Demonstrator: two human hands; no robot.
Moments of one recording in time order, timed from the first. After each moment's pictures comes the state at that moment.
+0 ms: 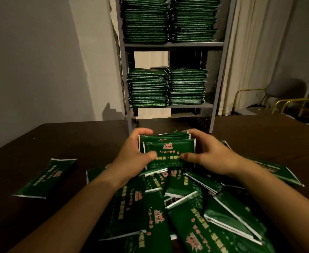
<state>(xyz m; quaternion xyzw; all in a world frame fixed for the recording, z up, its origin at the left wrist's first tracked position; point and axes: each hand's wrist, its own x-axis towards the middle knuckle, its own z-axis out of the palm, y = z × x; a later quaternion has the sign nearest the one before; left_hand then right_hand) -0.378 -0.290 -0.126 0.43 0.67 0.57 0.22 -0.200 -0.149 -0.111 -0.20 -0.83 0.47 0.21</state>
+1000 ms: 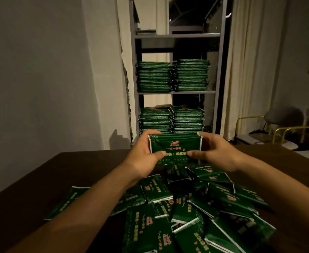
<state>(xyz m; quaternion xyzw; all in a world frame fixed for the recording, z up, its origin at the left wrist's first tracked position) -0.361 -0.305 -0.034 0.48 0.61 0.60 0.21 -0.181 -0.175 -0.014 -0.22 -0.80 0.49 0.26</state>
